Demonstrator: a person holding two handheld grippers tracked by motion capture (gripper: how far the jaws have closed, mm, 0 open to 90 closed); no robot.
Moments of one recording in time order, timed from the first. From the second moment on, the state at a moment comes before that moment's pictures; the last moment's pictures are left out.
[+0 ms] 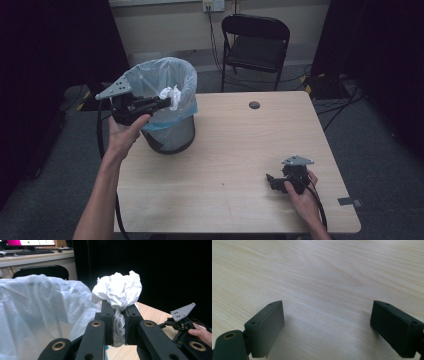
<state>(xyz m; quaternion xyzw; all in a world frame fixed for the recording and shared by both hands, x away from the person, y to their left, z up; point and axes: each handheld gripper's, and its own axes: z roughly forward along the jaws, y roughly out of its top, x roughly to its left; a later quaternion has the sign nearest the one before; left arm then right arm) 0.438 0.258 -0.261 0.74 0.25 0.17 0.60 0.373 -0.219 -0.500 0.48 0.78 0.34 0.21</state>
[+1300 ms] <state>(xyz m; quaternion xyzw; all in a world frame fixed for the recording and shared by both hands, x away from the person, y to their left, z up) 0.484 0.297 -0.266 0.73 0.35 0.21 0.56 0.373 -0.219 -0.500 0.48 0.78 0.34 0.21</state>
